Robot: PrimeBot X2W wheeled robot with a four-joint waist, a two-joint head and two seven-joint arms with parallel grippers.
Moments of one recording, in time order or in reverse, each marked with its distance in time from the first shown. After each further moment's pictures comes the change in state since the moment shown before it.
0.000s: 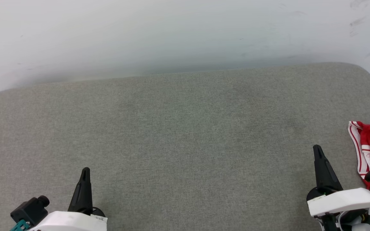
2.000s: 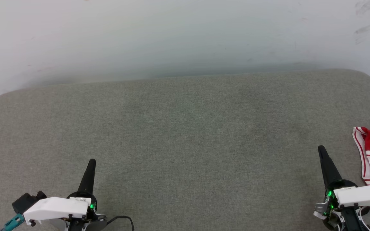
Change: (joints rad) left arm -0.103 0.008 0.011 0.103 -0.668 0.000 0.170; right arm -0.034 -0.002 -0.057 0.052 0.672 0.000 0.167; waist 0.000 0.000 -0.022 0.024
